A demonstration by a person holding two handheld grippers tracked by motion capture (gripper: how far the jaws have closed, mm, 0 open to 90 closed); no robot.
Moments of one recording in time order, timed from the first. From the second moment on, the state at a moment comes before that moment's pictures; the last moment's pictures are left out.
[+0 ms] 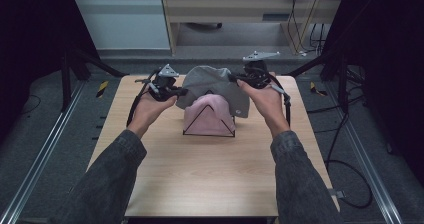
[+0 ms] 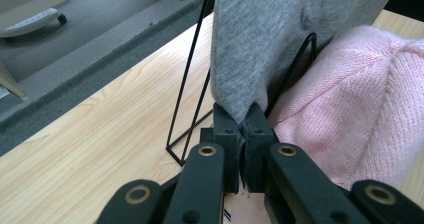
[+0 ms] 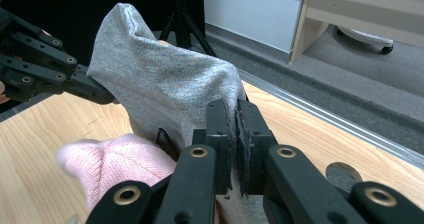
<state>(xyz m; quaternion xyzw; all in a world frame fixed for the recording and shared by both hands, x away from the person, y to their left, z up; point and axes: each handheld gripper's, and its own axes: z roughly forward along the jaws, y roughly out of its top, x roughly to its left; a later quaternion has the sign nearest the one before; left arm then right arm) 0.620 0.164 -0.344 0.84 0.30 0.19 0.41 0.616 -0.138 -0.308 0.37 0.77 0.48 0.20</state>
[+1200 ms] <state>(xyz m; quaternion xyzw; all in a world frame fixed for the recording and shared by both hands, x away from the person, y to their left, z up) 0.621 0.174 -0.377 0.85 0.32 0.18 0.37 0.621 -0.126 -0.342 0.37 0.79 0.45 0.18</state>
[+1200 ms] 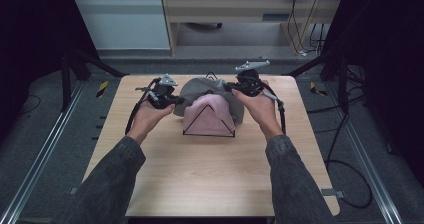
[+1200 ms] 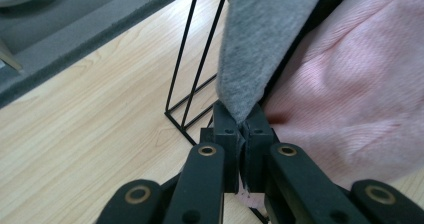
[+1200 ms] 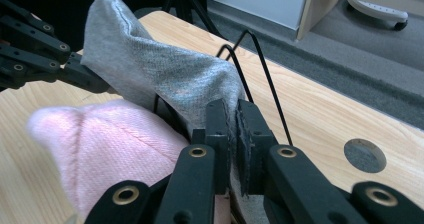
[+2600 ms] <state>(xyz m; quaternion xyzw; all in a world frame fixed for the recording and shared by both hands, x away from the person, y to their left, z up) 0.610 0.180 -0.390 0.84 0.35 0.18 0.37 0.613 -0.128 -0.349 0.39 0.79 0.44 0.18</state>
